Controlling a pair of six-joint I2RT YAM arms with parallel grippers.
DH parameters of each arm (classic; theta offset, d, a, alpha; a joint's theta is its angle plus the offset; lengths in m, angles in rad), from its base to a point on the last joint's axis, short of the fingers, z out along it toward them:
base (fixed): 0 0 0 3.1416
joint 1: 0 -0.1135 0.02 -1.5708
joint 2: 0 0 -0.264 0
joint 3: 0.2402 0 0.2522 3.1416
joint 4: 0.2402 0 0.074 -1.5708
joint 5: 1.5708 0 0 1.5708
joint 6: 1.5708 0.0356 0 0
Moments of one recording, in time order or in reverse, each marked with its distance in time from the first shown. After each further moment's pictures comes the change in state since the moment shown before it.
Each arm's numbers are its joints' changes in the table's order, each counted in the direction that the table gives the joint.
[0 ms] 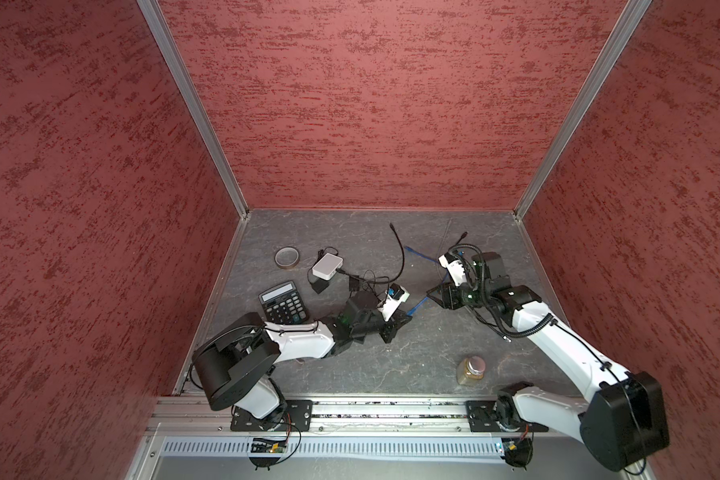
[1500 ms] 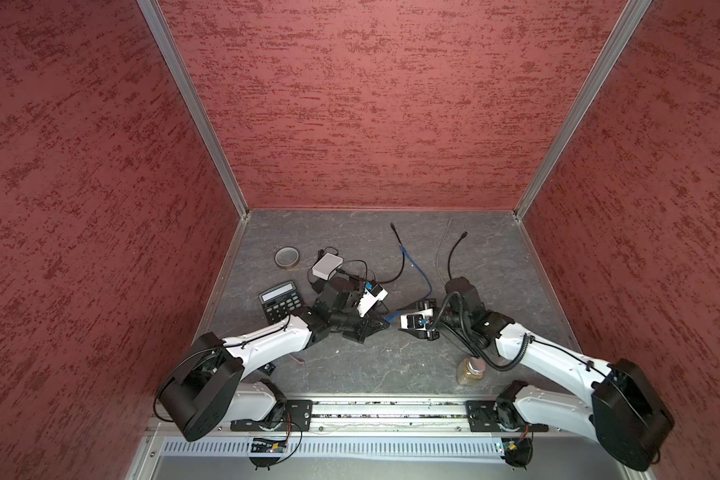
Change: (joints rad) left arm -0.216 0.195 0.002 0.458 0.368 0.053; right arm -0.322 0.000 -0.249 -0.481 -0.128 -1.051
